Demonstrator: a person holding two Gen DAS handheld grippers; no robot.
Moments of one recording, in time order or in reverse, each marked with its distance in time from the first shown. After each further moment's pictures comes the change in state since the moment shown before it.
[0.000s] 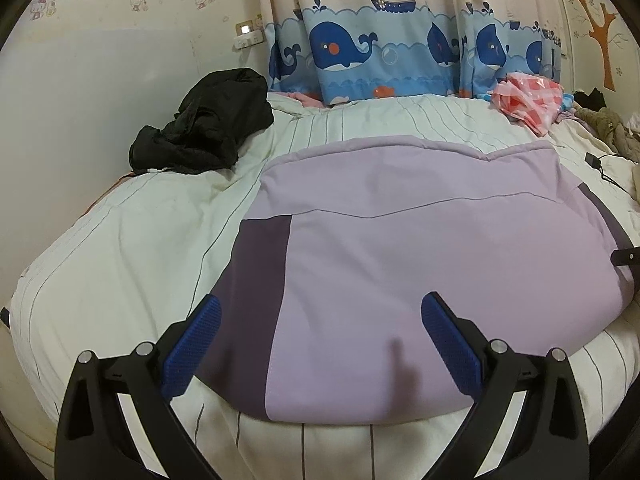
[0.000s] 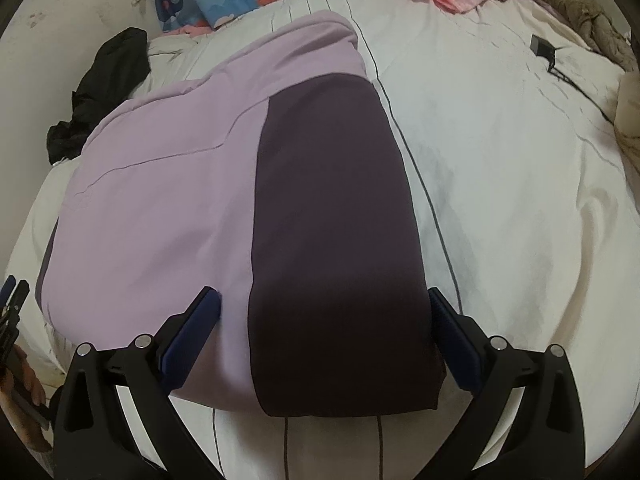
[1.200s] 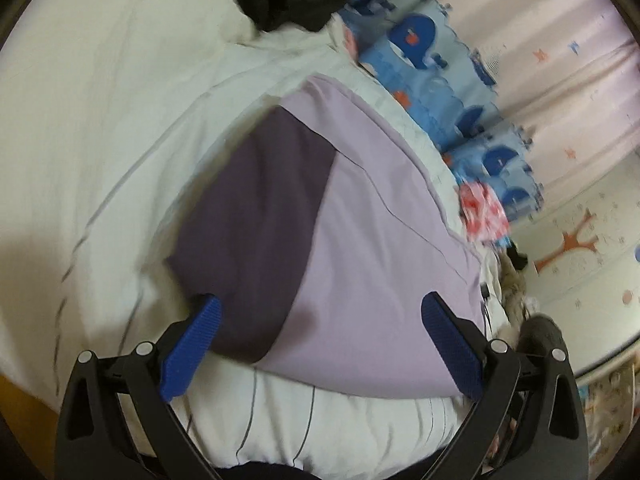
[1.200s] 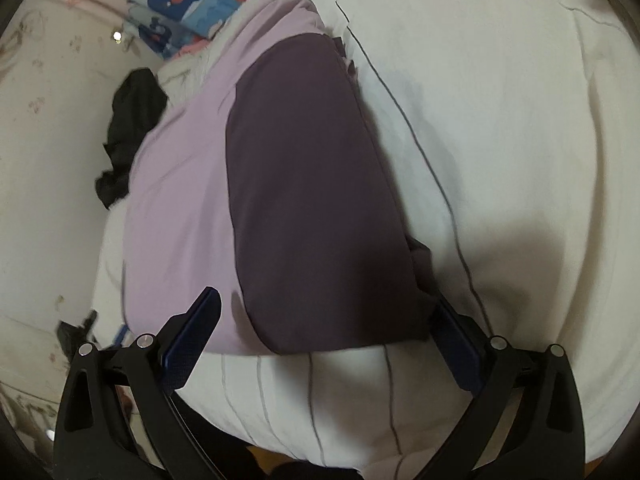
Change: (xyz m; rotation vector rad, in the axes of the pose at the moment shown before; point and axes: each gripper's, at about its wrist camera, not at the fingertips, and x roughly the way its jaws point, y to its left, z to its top) left arm 0.038 0.123 -0.057 -0.783 0.228 -0.508; right arm -0.010 -0.064 -0.011 0.256 0.121 0.291
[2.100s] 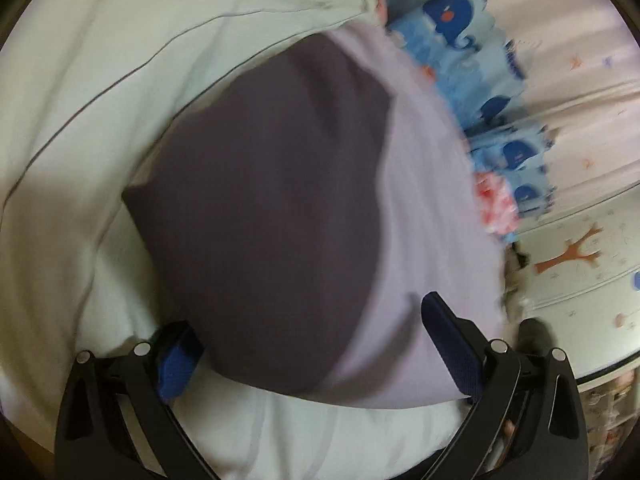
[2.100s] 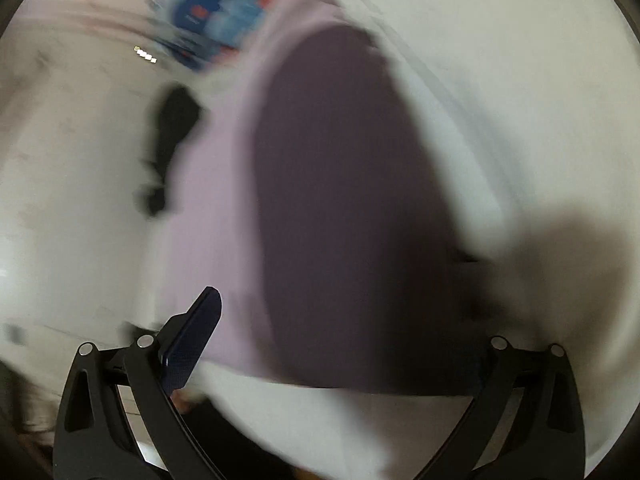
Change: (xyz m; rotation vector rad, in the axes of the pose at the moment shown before) left arm 0.063 0.022 -0.004 -0.097 0.151 -0.054; right arm 0.016 0.002 0.017 0.076 -0.041 0.304
